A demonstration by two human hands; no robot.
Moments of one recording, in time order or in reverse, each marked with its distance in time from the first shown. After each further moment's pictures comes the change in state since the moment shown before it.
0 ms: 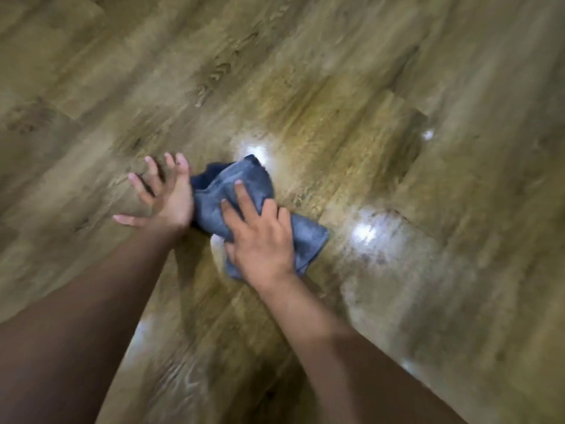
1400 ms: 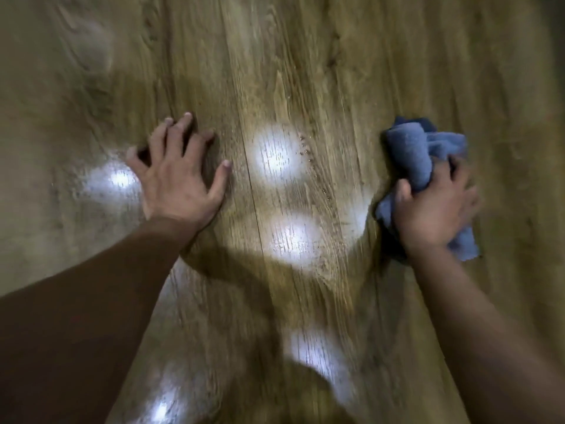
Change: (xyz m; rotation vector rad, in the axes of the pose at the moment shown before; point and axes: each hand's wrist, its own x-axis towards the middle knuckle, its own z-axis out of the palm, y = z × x) left_hand -0.309 0.316 0.360 0.378 0.014 1.341; right_hand -0.503 0.510 -0.071 -0.140 0.279 1.628
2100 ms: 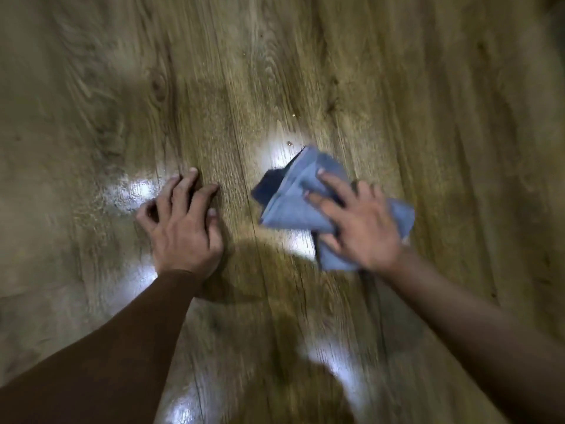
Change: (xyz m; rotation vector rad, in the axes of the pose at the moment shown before) left_hand -0.002 0.000 -0.001 0.025 0.022 -0.014; right_hand 0.008 -0.079 -0.001 -0.006 -0.151 -1.104
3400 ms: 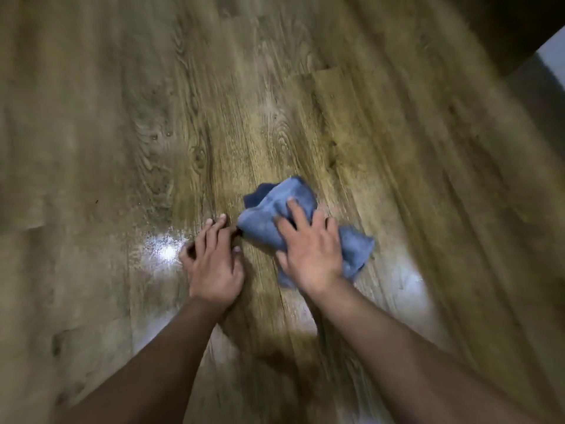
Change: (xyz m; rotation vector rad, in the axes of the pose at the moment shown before) left_hand 0.008 0.006 -0.020 -0.085 -0.198 -0.060; right_hand 0.063 -0.090 -0.002 0.009 0.065 0.343
